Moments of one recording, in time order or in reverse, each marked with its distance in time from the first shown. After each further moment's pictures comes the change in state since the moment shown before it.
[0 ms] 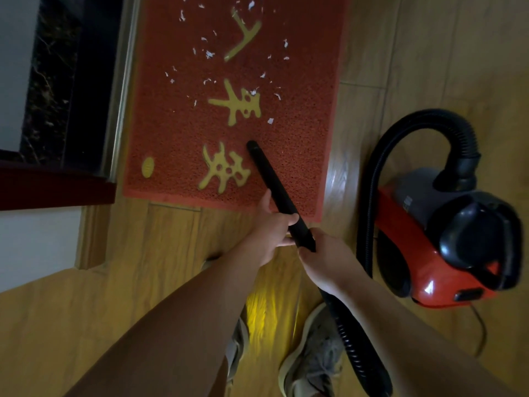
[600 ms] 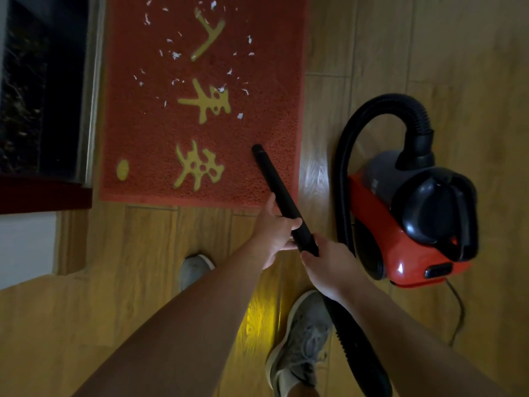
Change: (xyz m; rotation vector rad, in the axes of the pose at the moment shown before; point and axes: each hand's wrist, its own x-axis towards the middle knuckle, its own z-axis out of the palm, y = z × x) left_hand -0.016 -0.030 0.062 0.078 -0.056 0.020; right_hand -0.034 0.061 -0.017 0.065 0.024 0.036
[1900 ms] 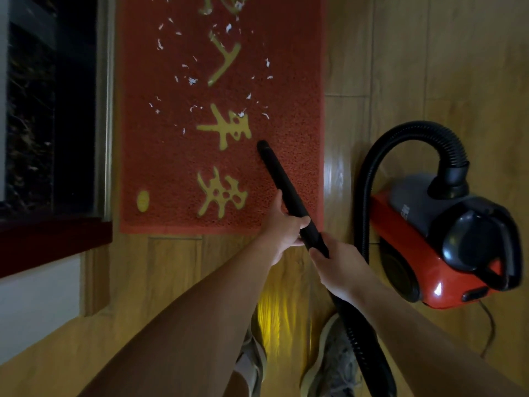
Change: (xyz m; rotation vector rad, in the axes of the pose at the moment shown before) left_hand 0.036 0.073 -0.063 0.073 -0.069 -0.010; right_hand 0.041 -0.087 0.005 0.111 0.043 0.069
